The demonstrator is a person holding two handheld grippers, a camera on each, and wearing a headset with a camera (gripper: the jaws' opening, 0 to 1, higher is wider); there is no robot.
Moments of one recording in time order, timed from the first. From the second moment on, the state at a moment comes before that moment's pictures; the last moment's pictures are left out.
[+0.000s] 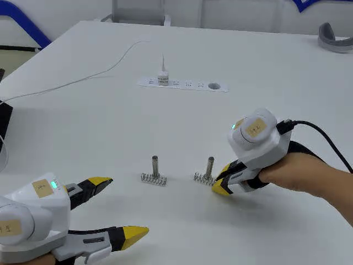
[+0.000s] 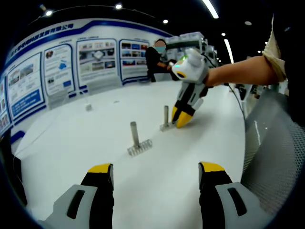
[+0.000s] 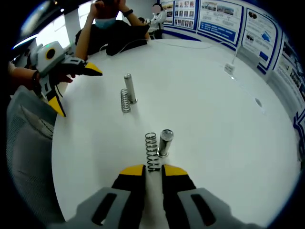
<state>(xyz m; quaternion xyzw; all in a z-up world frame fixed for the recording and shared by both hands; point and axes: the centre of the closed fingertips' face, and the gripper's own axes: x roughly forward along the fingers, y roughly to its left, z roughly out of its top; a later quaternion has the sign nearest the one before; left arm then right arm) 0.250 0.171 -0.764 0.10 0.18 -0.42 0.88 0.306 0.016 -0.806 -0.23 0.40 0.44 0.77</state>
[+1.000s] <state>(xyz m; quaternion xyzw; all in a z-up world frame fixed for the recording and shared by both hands) 0.249 0.169 -0.763 0.10 0.18 -0.43 0.88 0.297 0.019 -0.765 -0.29 0.37 0.45 0.76</state>
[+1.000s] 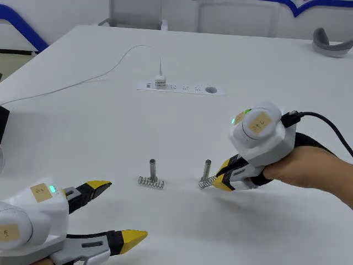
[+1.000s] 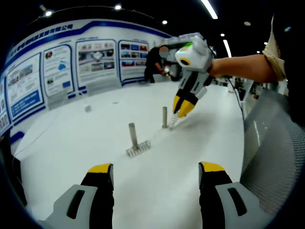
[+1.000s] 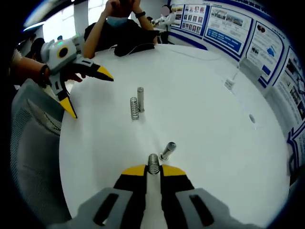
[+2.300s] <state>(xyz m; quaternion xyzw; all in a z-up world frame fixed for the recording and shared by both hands) 0.250 0.169 -0.758 0.10 0.17 -0.43 0.88 0.296 0.034 -0.689 -0.28 0.36 0.47 0.76</state>
